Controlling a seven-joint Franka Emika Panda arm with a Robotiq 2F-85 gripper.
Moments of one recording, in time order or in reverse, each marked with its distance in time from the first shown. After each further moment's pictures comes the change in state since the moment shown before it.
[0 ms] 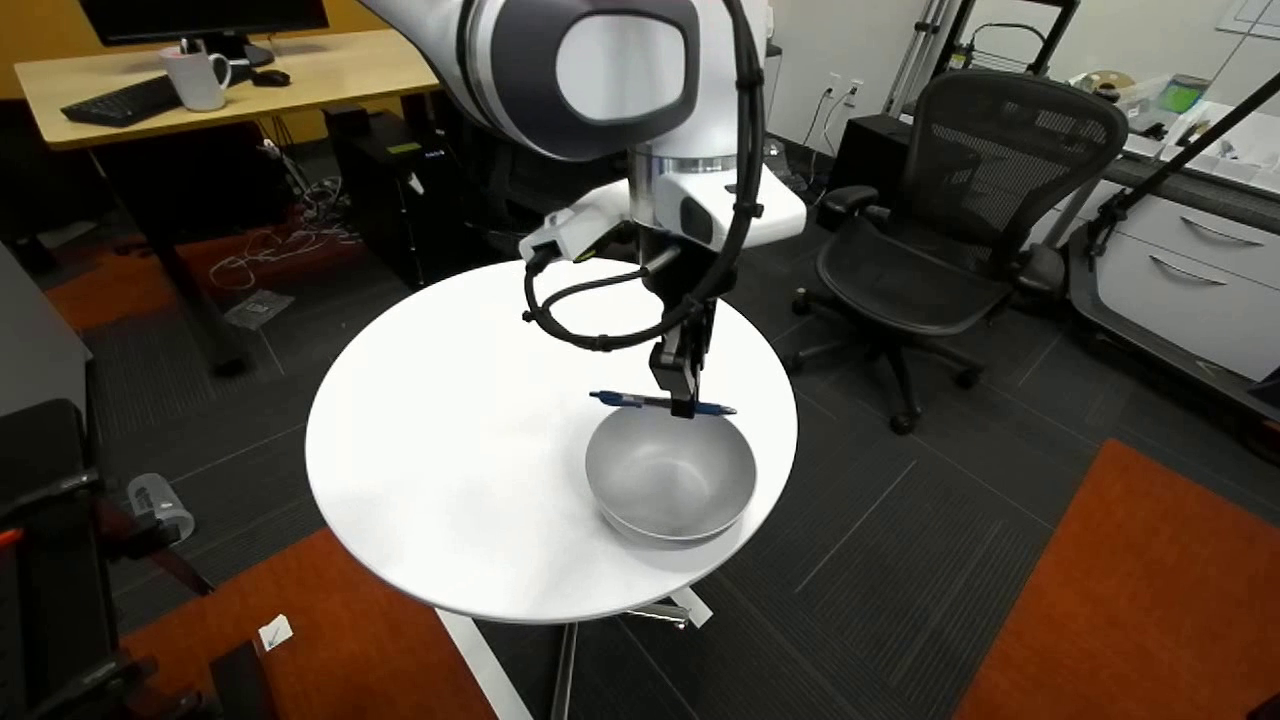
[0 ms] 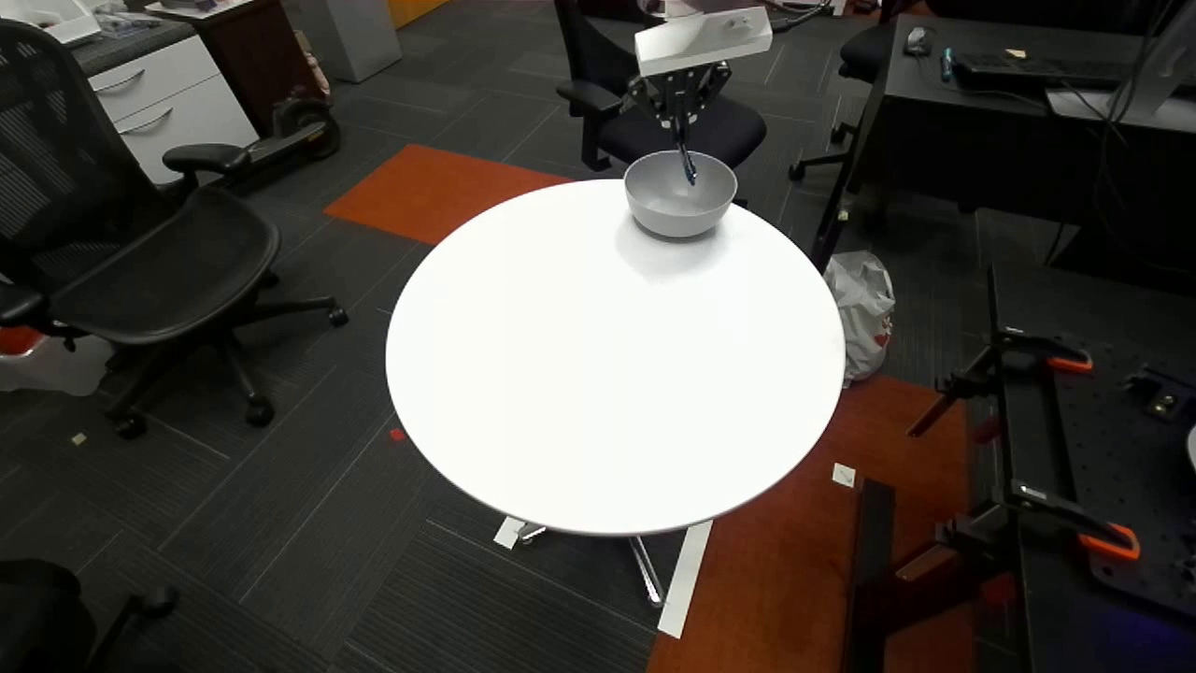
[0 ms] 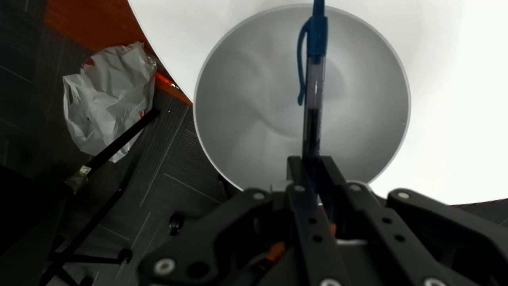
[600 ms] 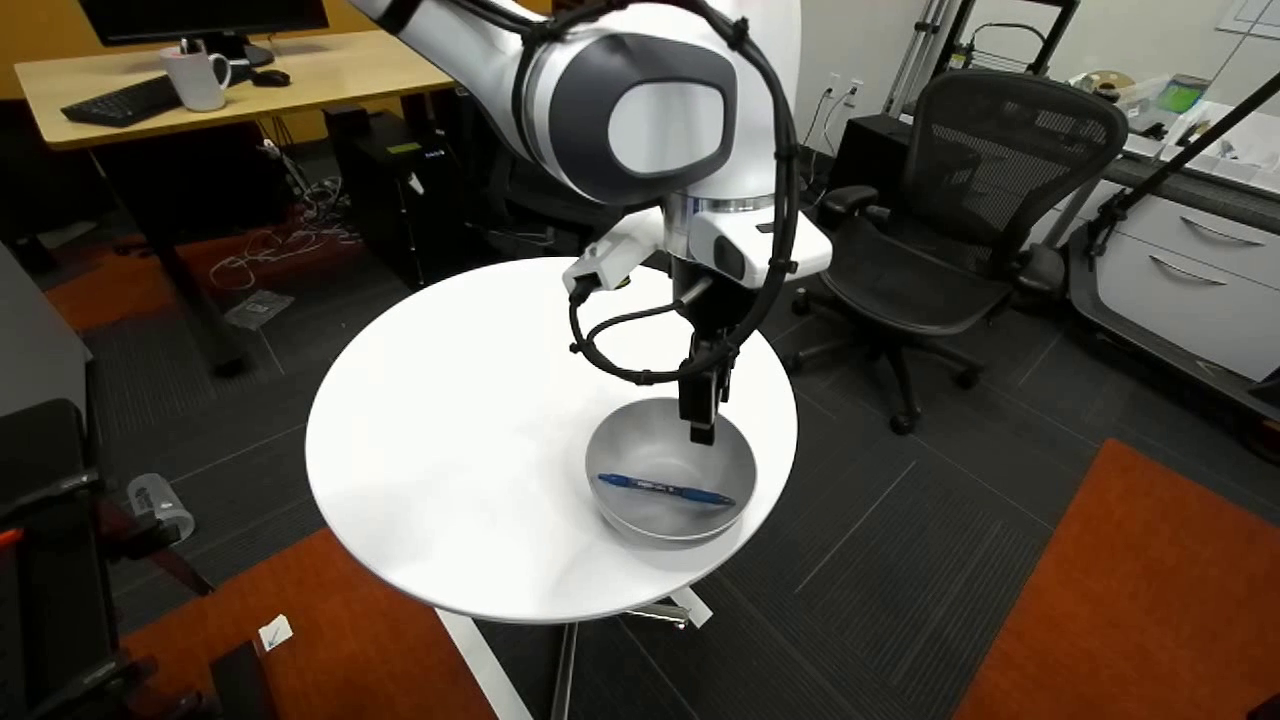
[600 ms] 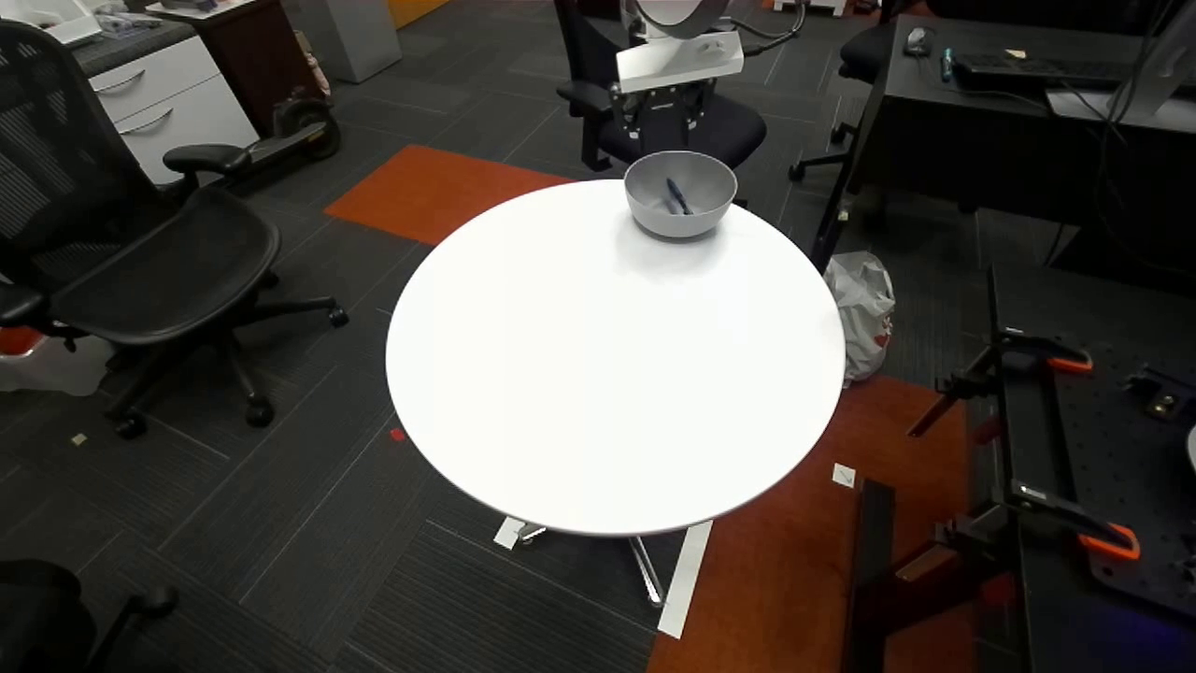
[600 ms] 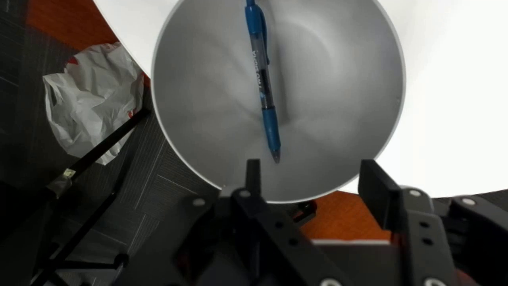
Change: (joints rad) arm -0.020 0.121 0.000 0.131 0.038 -0.001 0.000
